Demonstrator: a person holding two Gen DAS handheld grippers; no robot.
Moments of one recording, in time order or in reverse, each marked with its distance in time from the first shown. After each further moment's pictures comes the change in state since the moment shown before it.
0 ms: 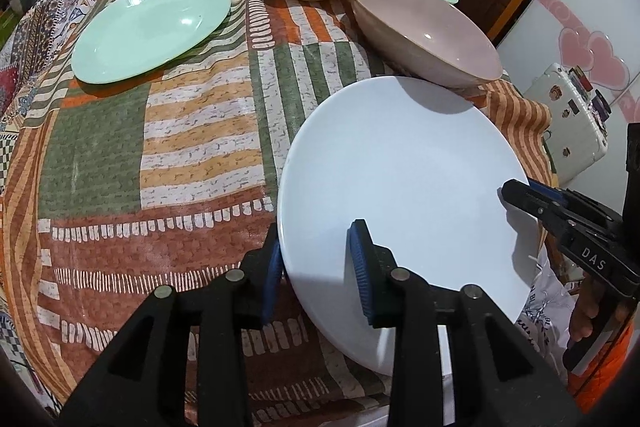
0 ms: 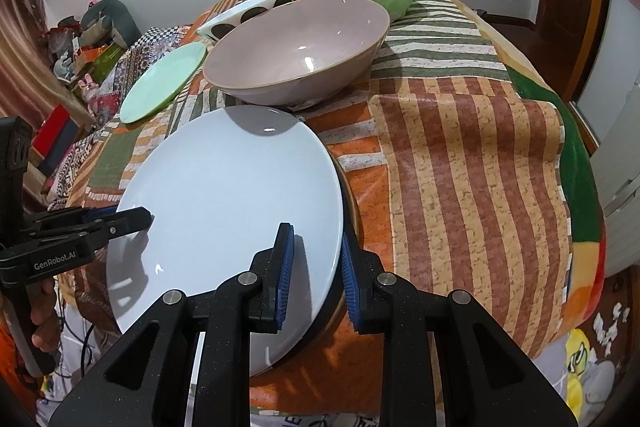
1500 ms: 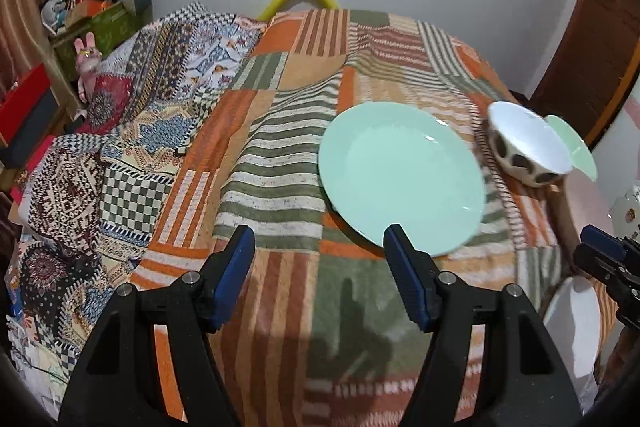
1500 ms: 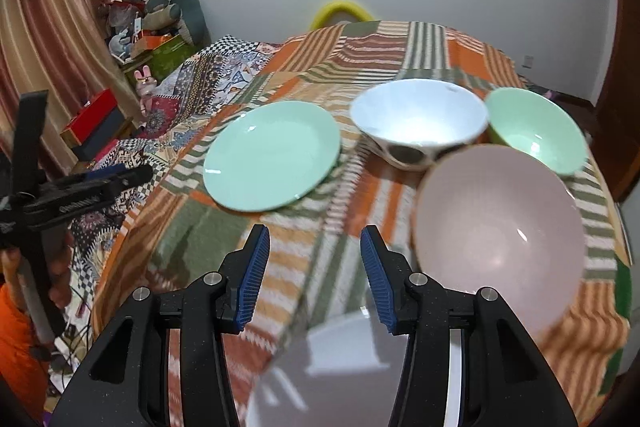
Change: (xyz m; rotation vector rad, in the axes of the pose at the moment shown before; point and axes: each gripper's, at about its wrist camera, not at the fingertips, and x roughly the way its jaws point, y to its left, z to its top) left arm -0.066 0.202 0.077 -0.233 -0.253 0.282; right arm 0.049 0.146 0.106 -0.219 -0.090 0.128
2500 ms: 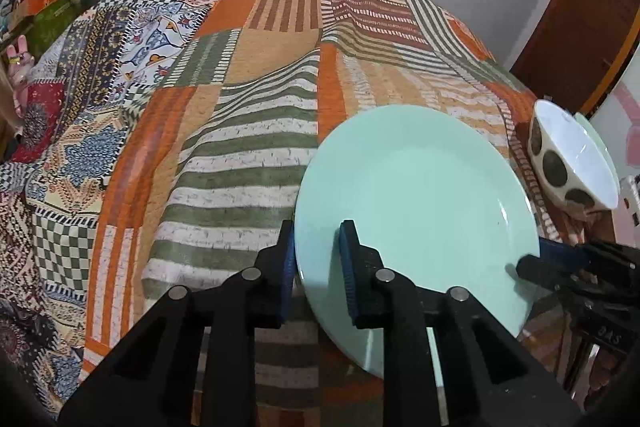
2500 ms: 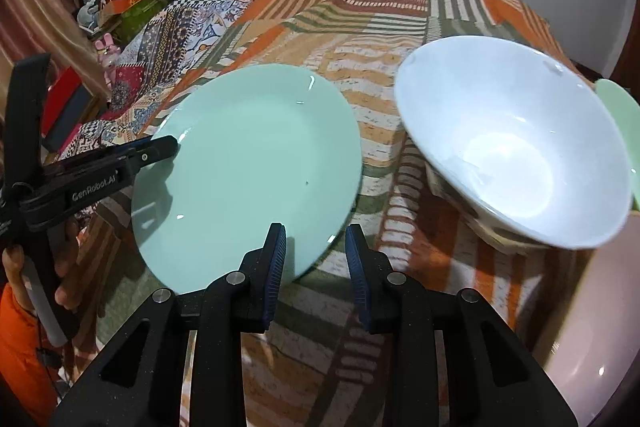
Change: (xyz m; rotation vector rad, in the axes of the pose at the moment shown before) left arm 0.115 0.000 0.050 0.072 0.087 -0.120; right arm 0.112 -0.001 0.036 0.030 0.209 -0.024
